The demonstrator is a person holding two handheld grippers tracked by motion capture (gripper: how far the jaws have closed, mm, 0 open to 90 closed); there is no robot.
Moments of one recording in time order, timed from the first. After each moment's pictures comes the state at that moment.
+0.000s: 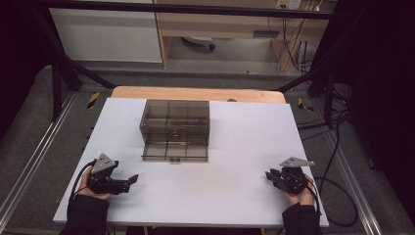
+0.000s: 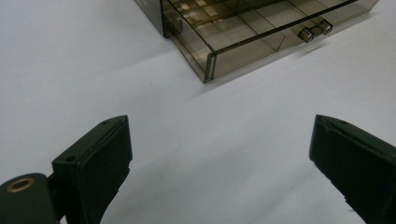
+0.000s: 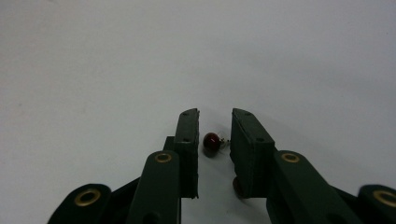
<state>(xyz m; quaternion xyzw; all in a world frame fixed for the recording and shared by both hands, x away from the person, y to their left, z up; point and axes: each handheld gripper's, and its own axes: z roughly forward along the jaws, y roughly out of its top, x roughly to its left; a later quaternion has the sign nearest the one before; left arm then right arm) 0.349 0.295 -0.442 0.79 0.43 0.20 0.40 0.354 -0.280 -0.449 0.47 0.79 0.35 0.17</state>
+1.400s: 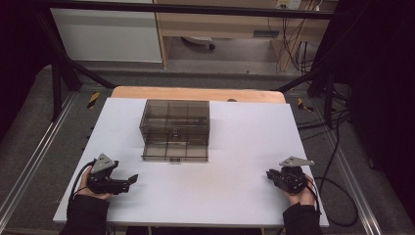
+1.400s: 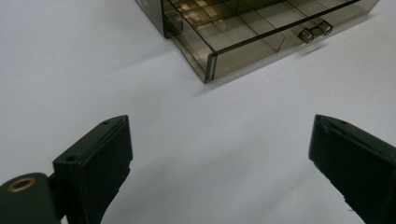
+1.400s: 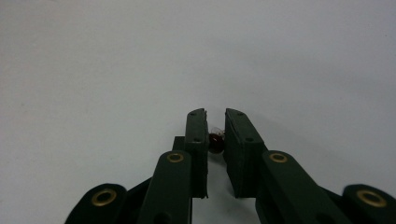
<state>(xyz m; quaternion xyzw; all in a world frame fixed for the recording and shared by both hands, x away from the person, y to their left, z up) 0.349 0.296 -0.442 0.78 0.43 0.20 0.40 0.354 -0.278 -0.445 0.47 0.79 0.34 0.17</state>
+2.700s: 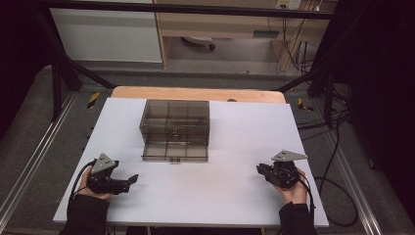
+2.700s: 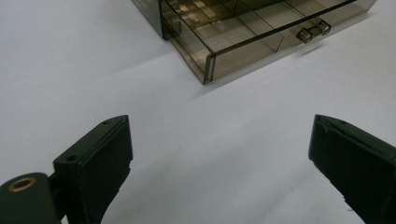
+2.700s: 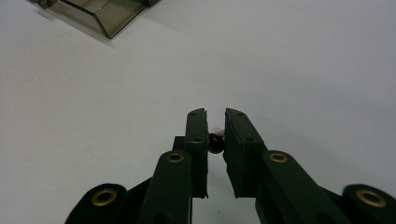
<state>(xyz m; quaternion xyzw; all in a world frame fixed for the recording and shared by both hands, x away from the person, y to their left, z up) 0.349 0.295 -0.442 0.79 0.43 0.20 0.40 0.360 -0.250 -0.422 0.44 0.80 0.38 0.16</state>
